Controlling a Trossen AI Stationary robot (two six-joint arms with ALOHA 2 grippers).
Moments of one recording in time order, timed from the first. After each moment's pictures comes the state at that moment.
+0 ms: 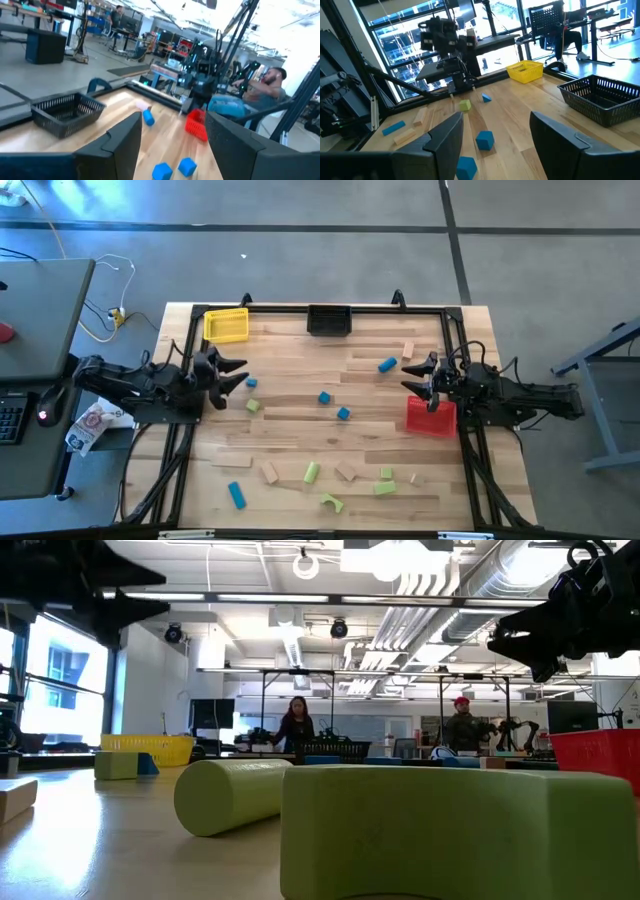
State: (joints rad) left arm -0.11 0.16 0.16 0.07 -0.54 -0.30; right arm -0.09 0.01 0.01 0.02 0.07 0.26
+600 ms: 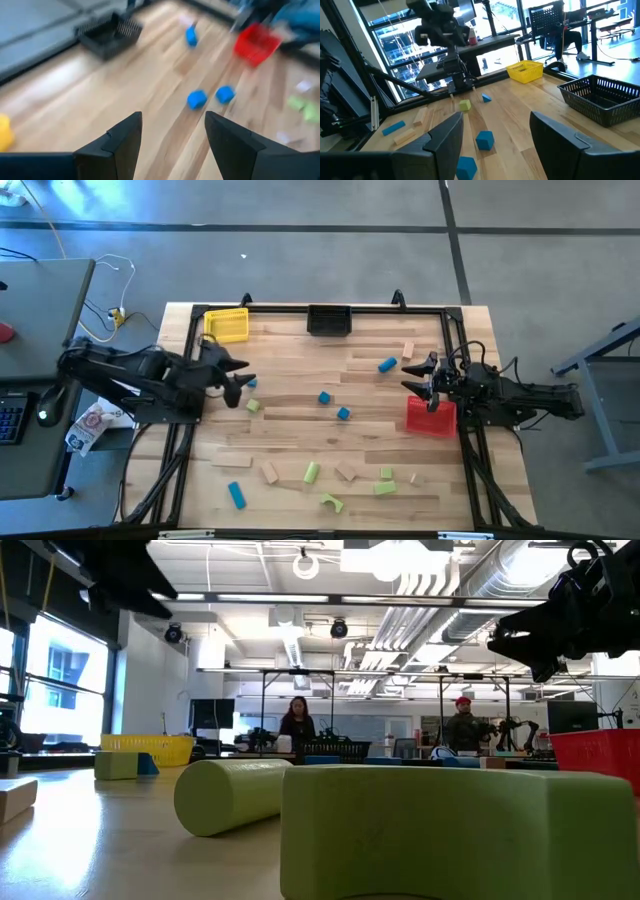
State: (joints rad) left arm -0.11 0.72 0.69 -0.68 -0.56 -0.65; right arm -0.09 0.01 0.01 0.02 0.07 0.26
